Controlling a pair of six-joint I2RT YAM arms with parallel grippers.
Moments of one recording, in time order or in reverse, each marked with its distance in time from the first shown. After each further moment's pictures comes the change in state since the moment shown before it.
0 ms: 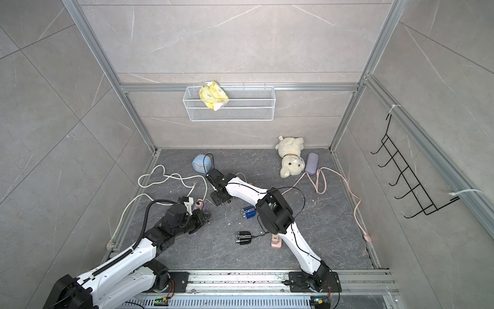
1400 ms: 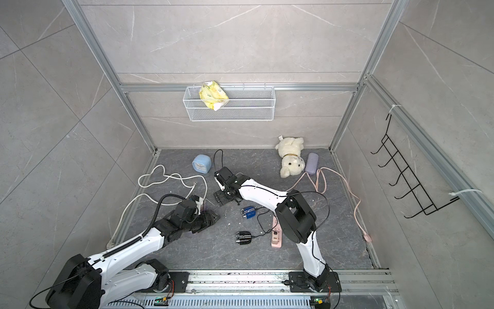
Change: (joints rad) left arm -0.071 0.153 0.137 -0.137 0.023 0.120; right arm -0.008 -0.350 -0.400 0.207 -0.032 0.014
